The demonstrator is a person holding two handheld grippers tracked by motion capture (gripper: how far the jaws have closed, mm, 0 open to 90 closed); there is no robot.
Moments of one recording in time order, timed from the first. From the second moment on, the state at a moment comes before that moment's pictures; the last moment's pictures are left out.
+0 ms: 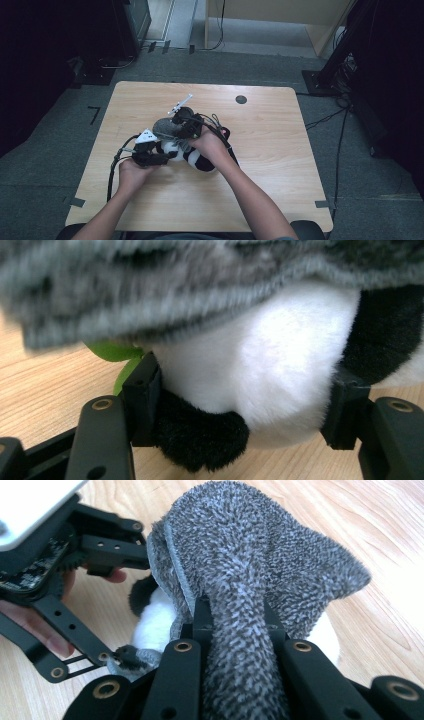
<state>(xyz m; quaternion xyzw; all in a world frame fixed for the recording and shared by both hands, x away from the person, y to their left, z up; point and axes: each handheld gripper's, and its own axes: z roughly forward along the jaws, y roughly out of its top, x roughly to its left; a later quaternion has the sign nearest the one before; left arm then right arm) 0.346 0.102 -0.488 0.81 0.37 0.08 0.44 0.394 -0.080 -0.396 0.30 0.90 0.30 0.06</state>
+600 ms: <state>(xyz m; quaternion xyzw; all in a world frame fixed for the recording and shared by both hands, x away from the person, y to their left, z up) 0.346 0.103 -0.489 0.81 0.37 0.08 0.45 0.426 -0.160 -0.401 0.41 0.86 0.29 0.07</state>
